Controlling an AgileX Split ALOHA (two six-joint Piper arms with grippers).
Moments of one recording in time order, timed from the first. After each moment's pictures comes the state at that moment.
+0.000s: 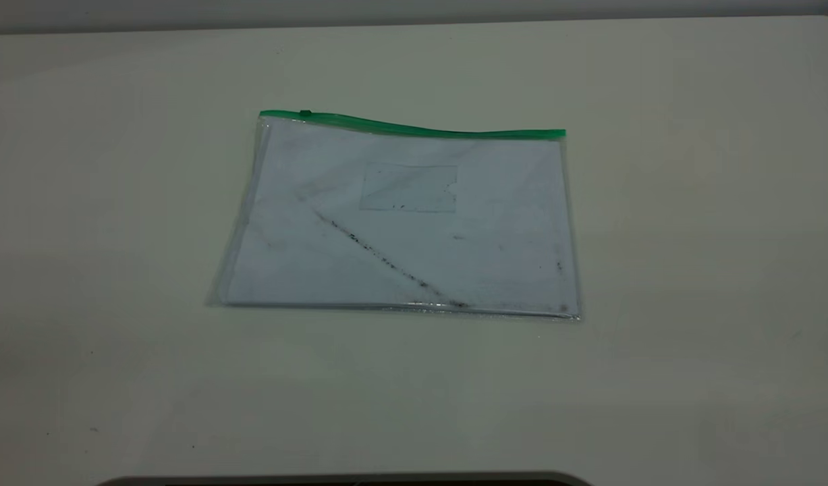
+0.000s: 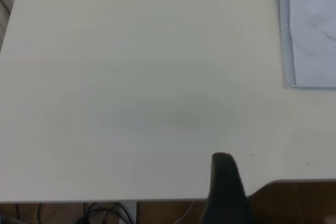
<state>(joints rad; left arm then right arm) -0.04 -0.02 -0.49 0.04 1.14 -0.03 -0.12 -0.02 -0.48 0.20 1.14 -0.32</state>
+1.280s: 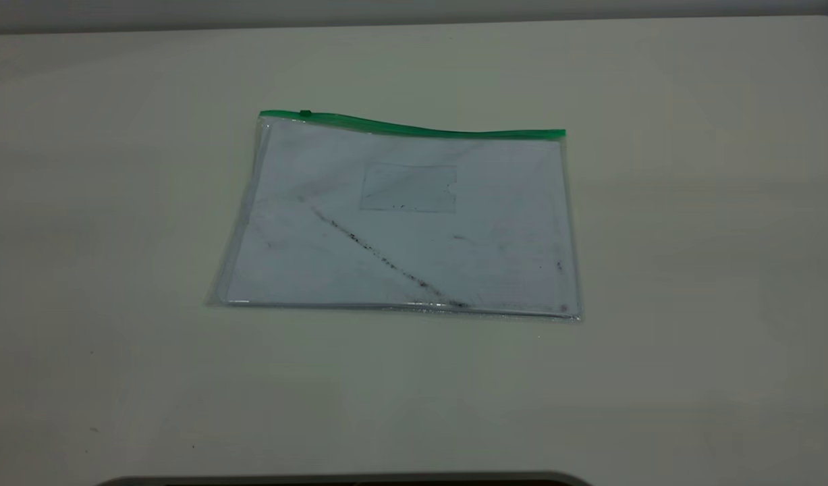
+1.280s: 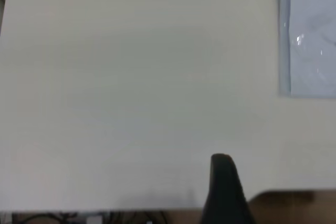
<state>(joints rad) -0.04 0.58 -0.76 0.04 0.99 -0.04 -0.12 0.29 -0.60 0.21 1.00 -0.20</state>
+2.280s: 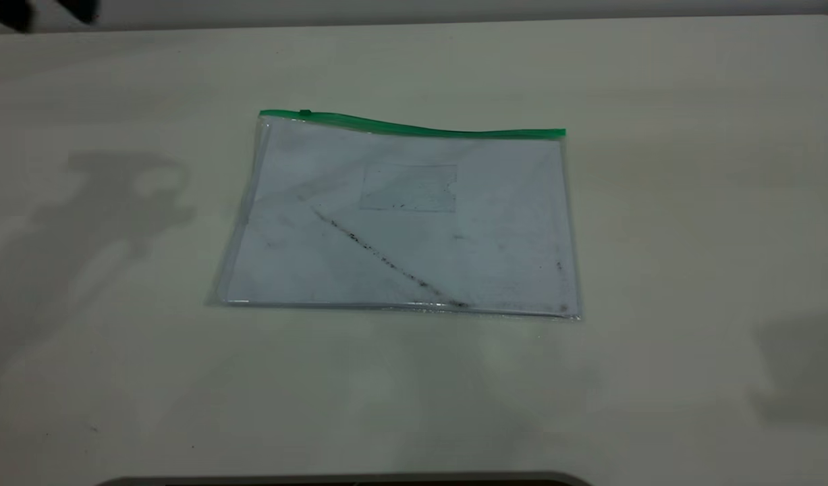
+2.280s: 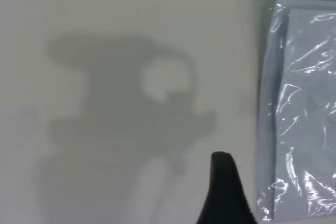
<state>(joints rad) -0.04 1.91 -1.25 -0.32 0.52 0.25 -0.12 1.06 -0.64 0.52 0.61 -0.58</state>
